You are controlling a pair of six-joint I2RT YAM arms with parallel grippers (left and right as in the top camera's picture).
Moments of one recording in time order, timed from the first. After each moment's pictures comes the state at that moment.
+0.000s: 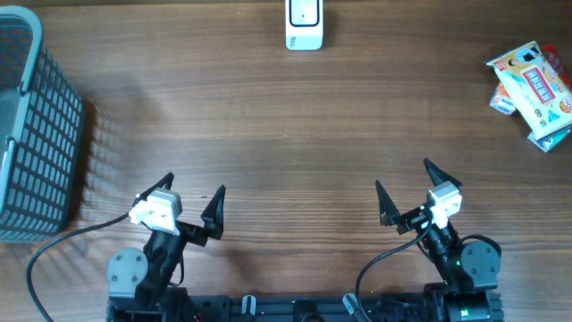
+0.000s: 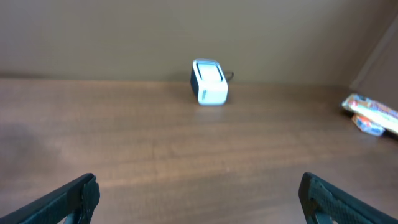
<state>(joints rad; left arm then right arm) -0.06 0.01 0.22 -0.32 0.26 -0.15 0.07 0.01 0.01 0.02 -0.35 -0.03</state>
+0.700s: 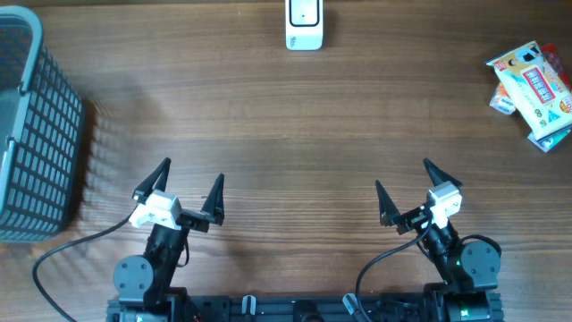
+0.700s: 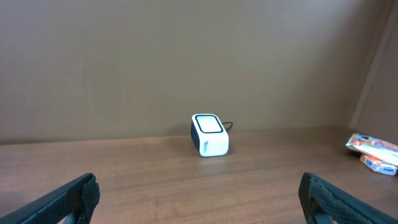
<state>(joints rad) -0.05 0.01 0.02 0.13 0.26 -0.15 0.07 0.01 0.01 0.02 -0.35 -0.03</state>
